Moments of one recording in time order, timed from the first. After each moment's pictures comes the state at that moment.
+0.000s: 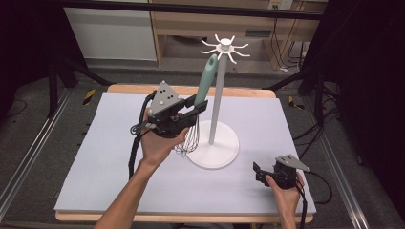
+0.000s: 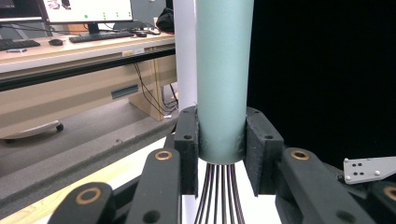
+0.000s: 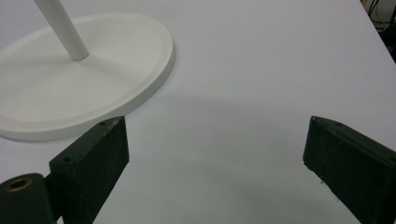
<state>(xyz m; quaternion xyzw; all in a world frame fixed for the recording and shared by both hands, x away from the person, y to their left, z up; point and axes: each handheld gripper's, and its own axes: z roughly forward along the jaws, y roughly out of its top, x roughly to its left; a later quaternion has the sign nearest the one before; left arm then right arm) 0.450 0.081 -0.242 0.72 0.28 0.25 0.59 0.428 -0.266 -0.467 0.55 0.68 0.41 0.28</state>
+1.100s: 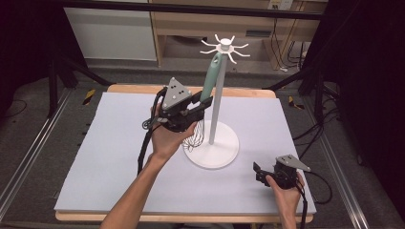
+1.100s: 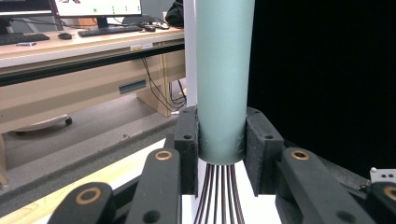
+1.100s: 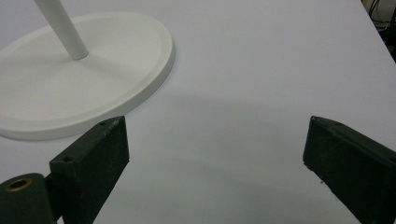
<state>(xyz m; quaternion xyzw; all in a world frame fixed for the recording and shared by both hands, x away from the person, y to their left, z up) 0.471 0.064 -0.251 0.71 0.30 0.26 0.58 0.428 -0.267 -0.467 0.54 0.68 0.41 0.28</state>
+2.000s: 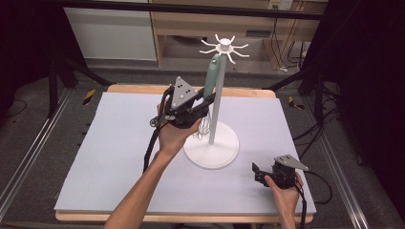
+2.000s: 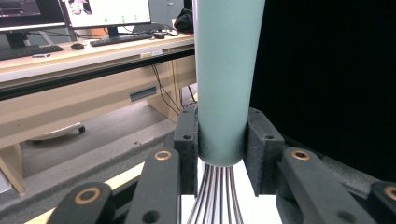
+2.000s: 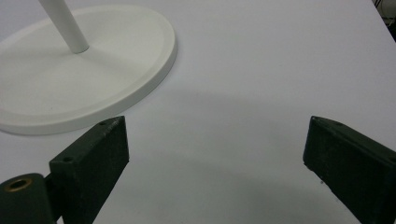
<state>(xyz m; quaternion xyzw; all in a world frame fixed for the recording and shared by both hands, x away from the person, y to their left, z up) 0.488 0.052 -0.262 0.71 0.29 0.29 0.57 0.430 -0.265 -0.470 0.54 0.68 0.40 0.28</state>
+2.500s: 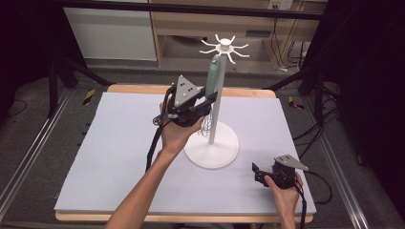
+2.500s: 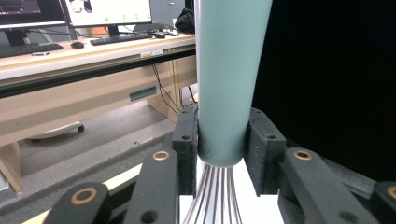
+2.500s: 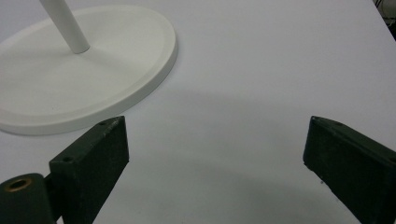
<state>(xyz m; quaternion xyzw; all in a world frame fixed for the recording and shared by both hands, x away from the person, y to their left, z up) 0.492 0.048 -0.263 0.70 0.30 0.29 0.58 0.430 -0.264 -0.470 0.54 0.68 0.40 0.28</state>
